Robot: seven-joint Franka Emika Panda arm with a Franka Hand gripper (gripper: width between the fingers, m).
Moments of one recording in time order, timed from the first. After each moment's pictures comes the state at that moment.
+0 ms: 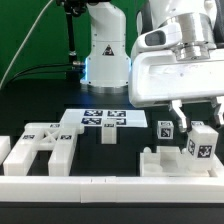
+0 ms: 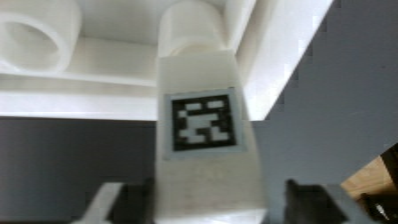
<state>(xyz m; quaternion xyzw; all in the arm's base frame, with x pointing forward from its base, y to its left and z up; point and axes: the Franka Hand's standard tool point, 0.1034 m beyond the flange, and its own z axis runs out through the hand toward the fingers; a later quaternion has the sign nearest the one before) 0.629 0.116 0.091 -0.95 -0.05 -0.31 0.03</state>
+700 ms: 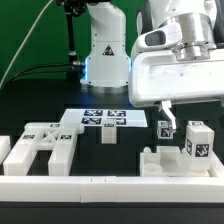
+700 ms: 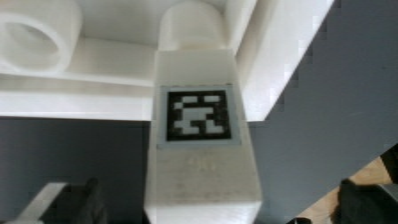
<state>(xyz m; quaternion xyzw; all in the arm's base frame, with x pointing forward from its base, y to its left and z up) 0.628 0.115 0.089 -0.95 -0.05 -0.30 0.03</state>
